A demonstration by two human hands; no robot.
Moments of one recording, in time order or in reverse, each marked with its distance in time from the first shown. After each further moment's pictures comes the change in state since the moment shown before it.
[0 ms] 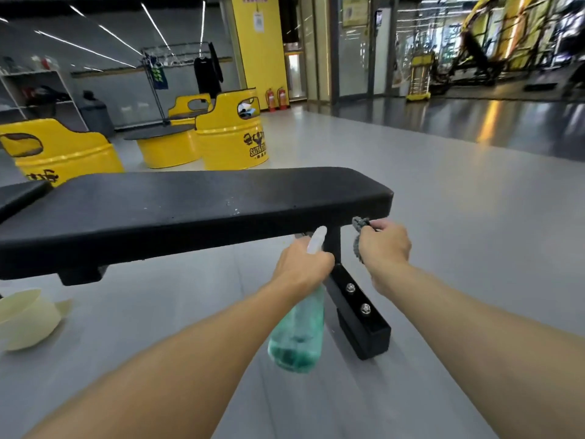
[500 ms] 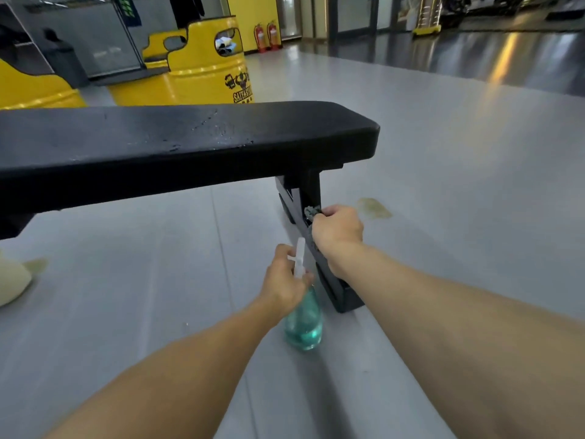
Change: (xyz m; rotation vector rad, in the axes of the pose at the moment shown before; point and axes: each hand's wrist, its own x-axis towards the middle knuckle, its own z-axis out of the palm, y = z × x) left_hand 0.032 -0.119 0.098 -0.024 0.013 -0.092; right_hand 0.013 0.073 0.022 -0.203 -0.250 0.095
